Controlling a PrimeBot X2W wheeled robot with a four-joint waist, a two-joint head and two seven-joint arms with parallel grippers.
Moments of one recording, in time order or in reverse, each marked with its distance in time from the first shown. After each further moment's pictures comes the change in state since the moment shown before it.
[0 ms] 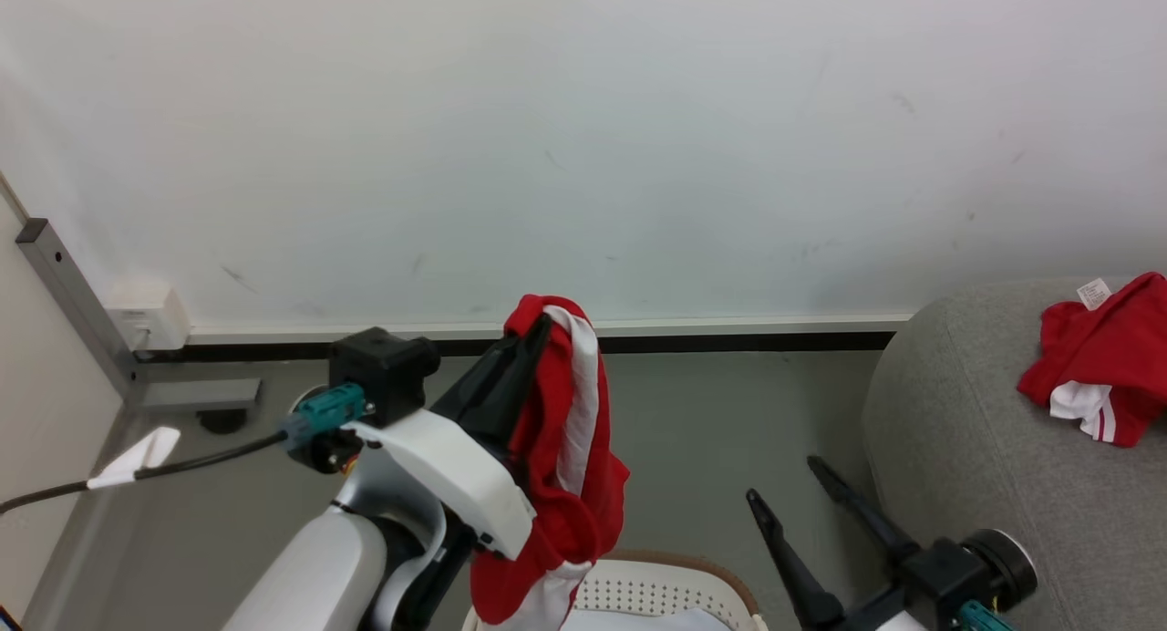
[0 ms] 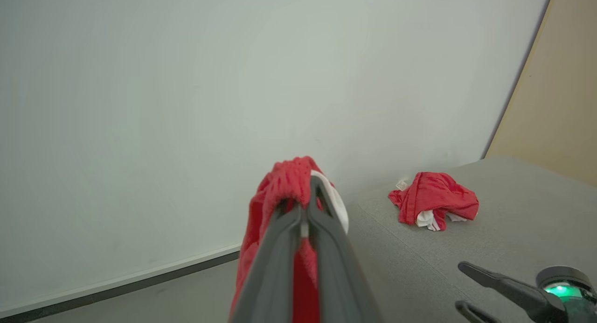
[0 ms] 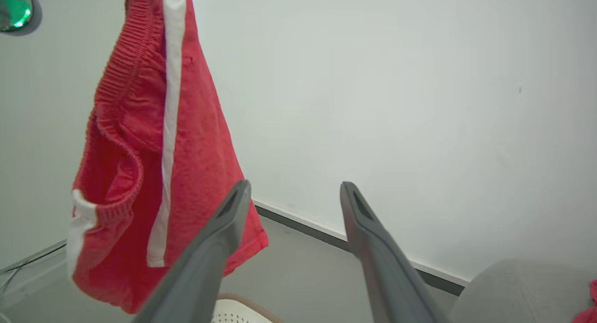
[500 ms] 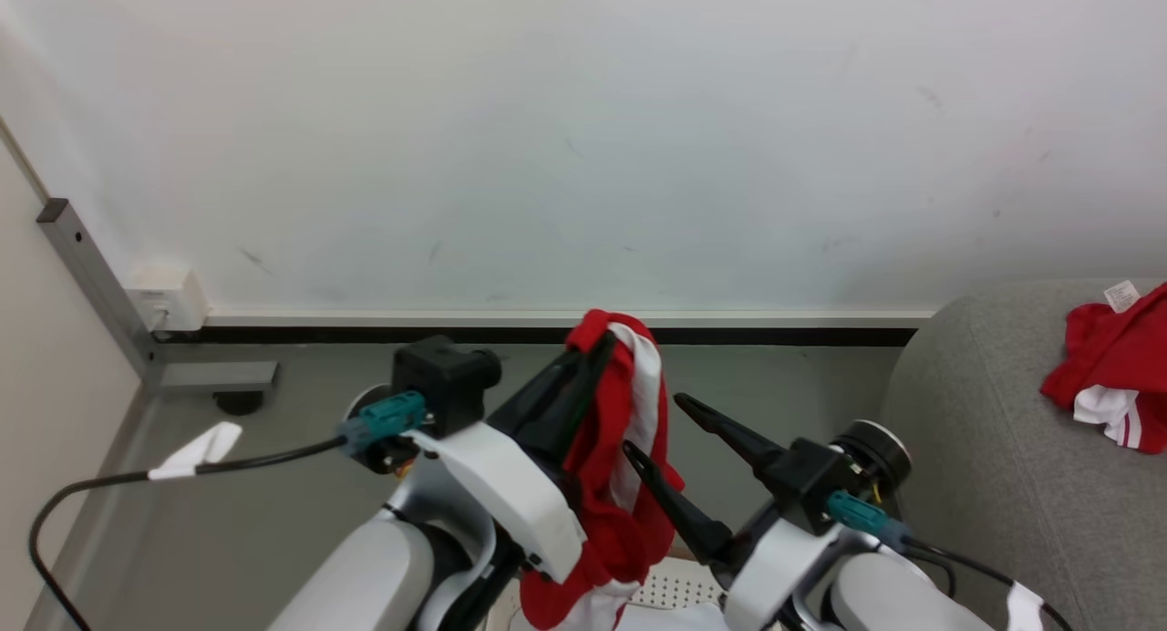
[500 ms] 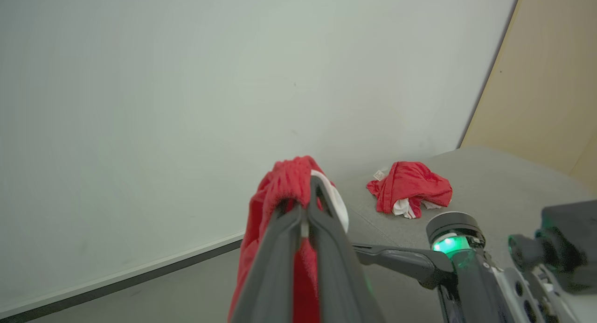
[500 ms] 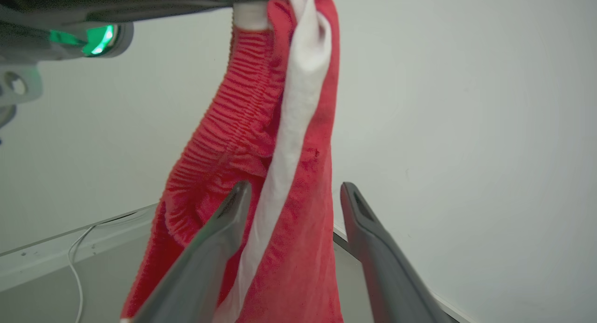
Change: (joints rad) left arm -0.017 -0.031 -0.066 -0.009 -0.002 -0.024 0.011; right arm -0.355 -0.008 0.360 0.142 0.174 0.000 0.074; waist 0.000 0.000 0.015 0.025
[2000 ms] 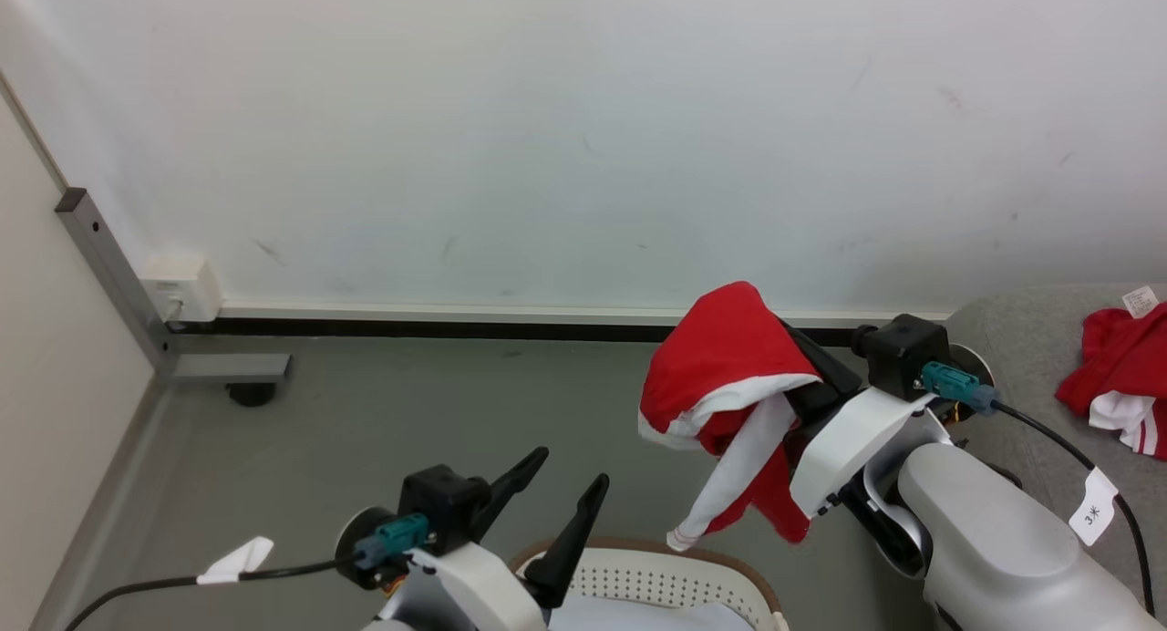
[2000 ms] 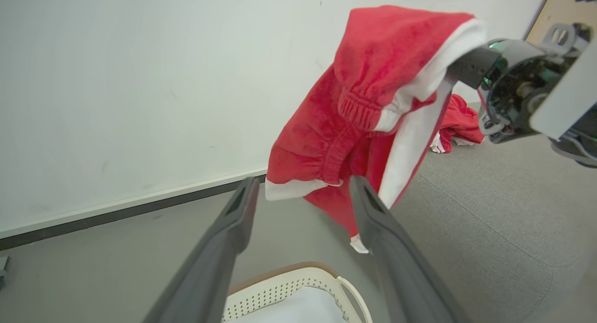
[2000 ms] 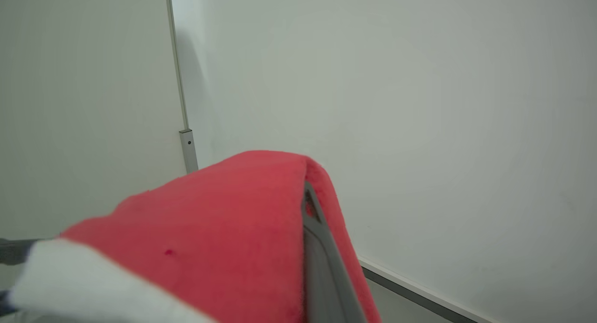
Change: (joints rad) left arm 0.126 0.037 -0.093 0.216 0.025 -0.047 -0.182; right arm -0.264 -0.031 0.079 0.334 0.317 0.000 -0.083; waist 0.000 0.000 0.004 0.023
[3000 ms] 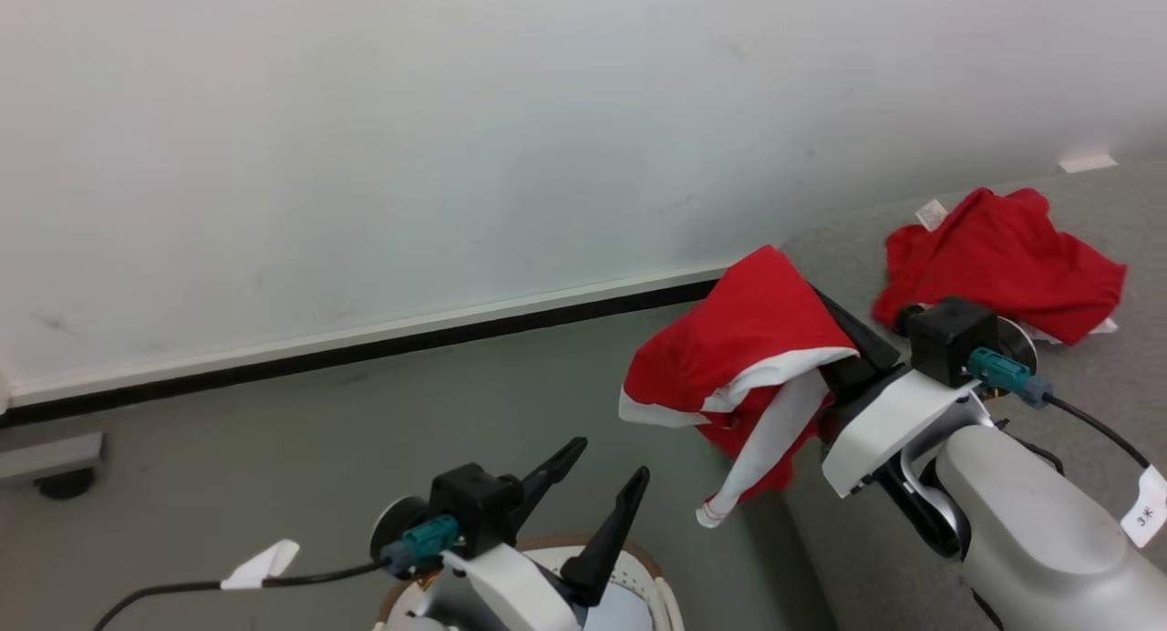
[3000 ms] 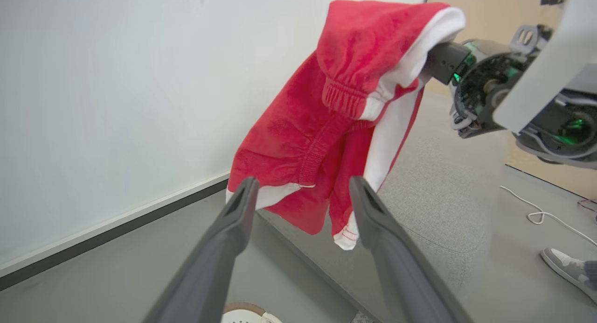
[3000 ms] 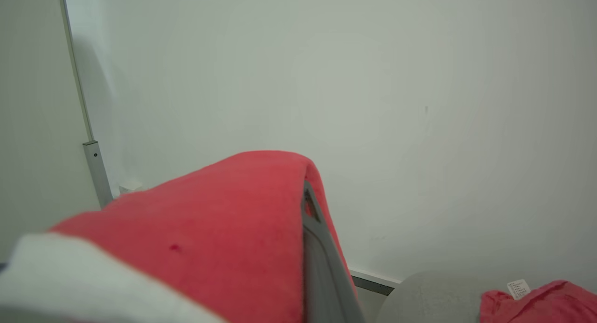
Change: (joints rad) left arm -0.019 -0.029 -0.039 -0.018 0.000 0.003 -0.039; right arm 0.017 -0.052 -0.081 -0.094 -0.063 0.000 0.000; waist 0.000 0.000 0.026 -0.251
